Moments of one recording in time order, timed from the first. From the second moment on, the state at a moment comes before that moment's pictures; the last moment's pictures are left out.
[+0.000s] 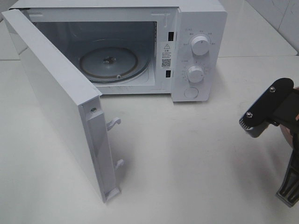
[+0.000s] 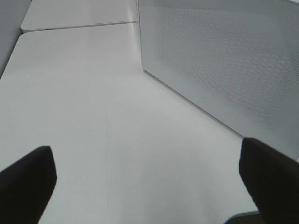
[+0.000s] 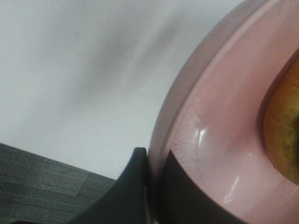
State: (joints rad) left arm -0.03 -0.01 -0.52 -0.09 1.08 0.09; right arm 0.84 1.25 -0.64 -0.56 1.11 0.47
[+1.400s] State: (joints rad) left arm -0.03 -0.01 -0.52 -0.09 1.08 0.09; right arm 1.33 1.20 -0.63 -0.56 1.07 0.05
